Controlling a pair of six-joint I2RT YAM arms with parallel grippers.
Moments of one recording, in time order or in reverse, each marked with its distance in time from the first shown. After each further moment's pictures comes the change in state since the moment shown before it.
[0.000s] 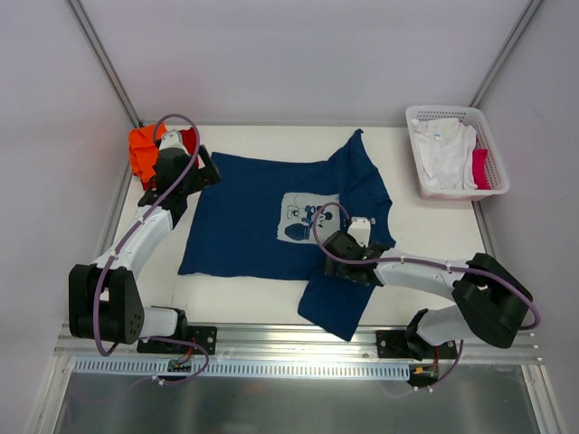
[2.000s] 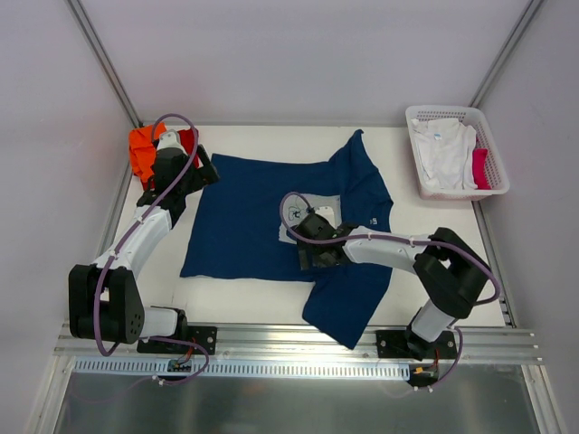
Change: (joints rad) left arm 0.016 0.000 0.000 0.000 0.003 0.000; right arm 0.015 0.259 0.314 -0.065 -0.171 -0.194
